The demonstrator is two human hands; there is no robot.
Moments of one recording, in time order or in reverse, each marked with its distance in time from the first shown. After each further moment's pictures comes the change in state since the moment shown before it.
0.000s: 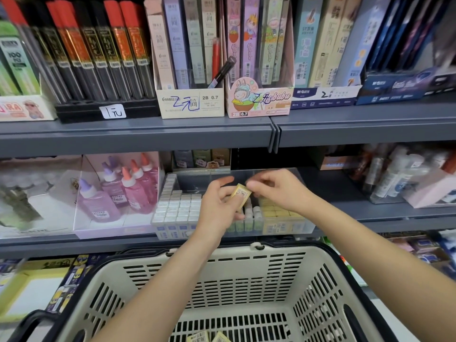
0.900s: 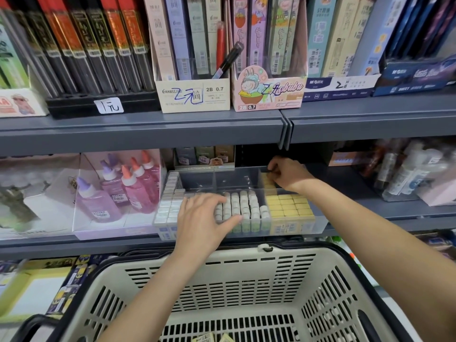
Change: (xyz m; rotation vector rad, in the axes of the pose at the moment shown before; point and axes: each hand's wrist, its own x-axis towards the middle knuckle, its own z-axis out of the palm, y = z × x) left_hand -0.003 -0.030 -0.046 1.038 0.096 0.354; right_hand 0.065 0.068 0.003 -0.380 0.007 0.228
